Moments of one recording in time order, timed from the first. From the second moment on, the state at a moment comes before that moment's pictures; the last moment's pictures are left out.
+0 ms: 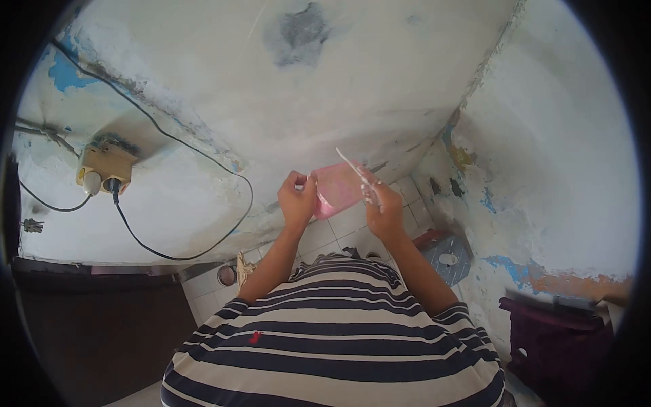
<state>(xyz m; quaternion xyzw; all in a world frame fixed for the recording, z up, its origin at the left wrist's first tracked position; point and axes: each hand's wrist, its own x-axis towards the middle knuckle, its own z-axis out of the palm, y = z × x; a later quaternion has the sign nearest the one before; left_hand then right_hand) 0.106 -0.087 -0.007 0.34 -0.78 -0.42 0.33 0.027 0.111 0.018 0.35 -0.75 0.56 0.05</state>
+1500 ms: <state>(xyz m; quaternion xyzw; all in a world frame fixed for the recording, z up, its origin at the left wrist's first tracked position) 0.044 0.038 0.021 0.21 -0.79 -0.32 0.47 -0.118 0.221 0.053 0.51 -0.82 0.23 -0.09</state>
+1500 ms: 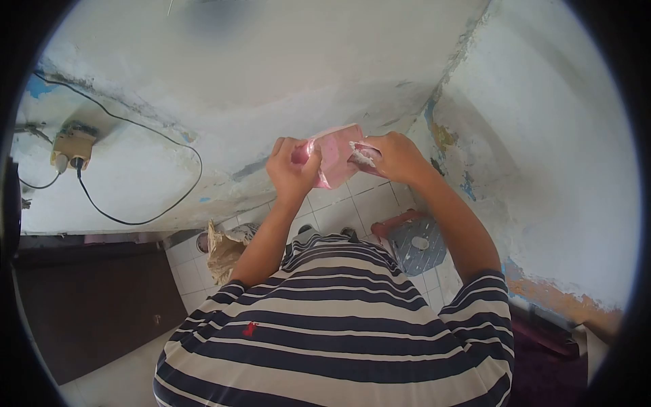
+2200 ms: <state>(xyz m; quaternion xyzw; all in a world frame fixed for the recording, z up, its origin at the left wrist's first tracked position) 0.055 0.029 -0.018 0.30 -0.86 -0.31 0.27 -0.132 0.245 -0.063 0.08 -0.51 0.65 -0.56</state>
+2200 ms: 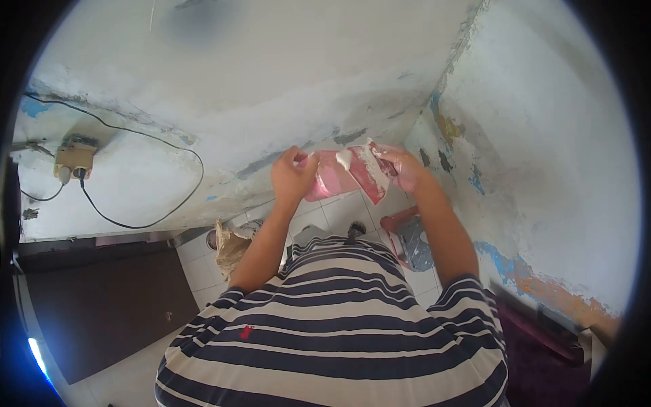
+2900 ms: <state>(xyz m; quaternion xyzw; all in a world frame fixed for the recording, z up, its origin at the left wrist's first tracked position) 0.162 -0.083 -0.073 0.40 -0.82 -0.35 0.22 -0.041 0.011 0.164 0.27 -0.59 0.69 0.31</state>
